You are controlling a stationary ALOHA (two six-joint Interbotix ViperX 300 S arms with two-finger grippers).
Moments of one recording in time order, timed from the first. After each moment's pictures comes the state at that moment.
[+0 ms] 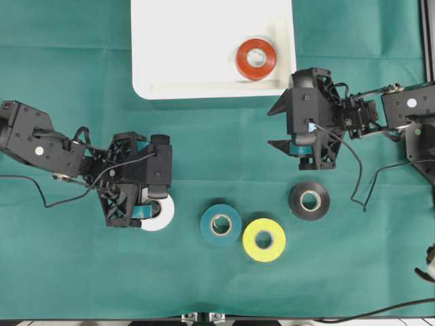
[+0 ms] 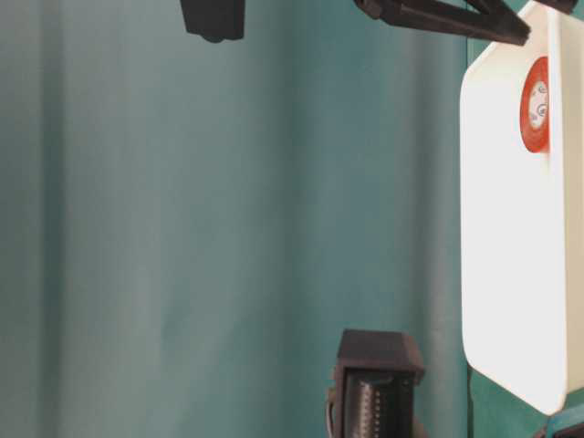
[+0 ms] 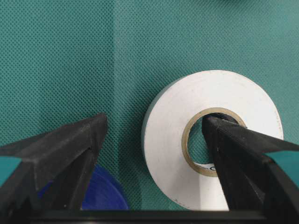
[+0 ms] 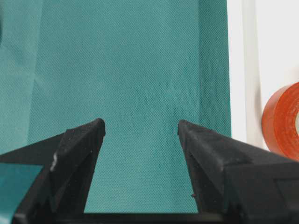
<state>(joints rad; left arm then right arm) -0.25 0.13 0.71 -0.03 0.13 -0.23 0.04 -0.23 0.90 -0.39 0.17 0.49</state>
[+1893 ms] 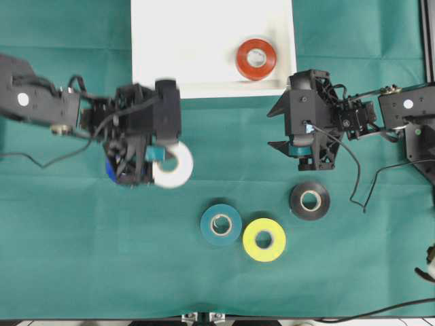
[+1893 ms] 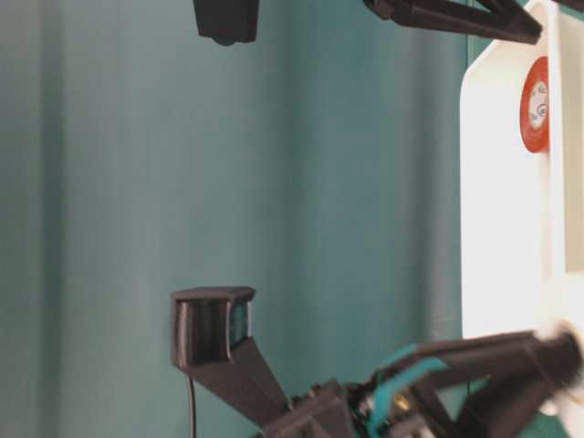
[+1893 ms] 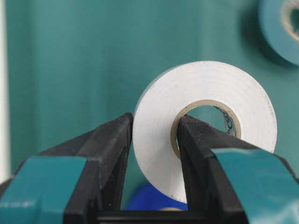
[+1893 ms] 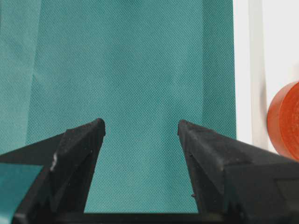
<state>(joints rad) -0.05 -0.04 0.63 -0.02 0.31 -0.12 0.04 -0.21 0.90 -0.39 0.16 0.49</state>
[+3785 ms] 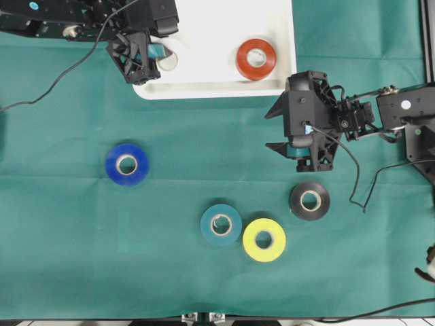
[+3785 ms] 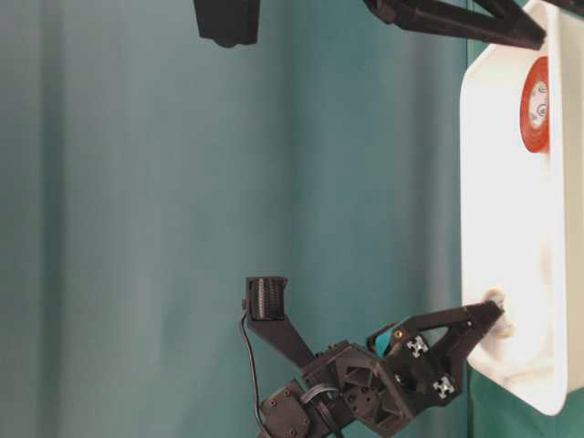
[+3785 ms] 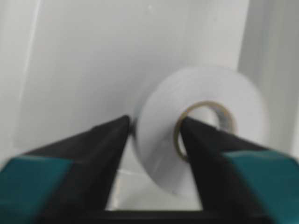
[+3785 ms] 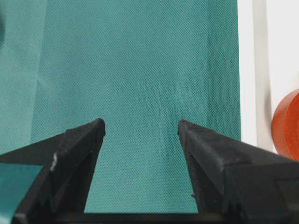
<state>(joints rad) 0.36 0.04 0.62 -0.02 0.22 0.19 0.04 -0.20 0.90 -0.39 0.13 0.49</state>
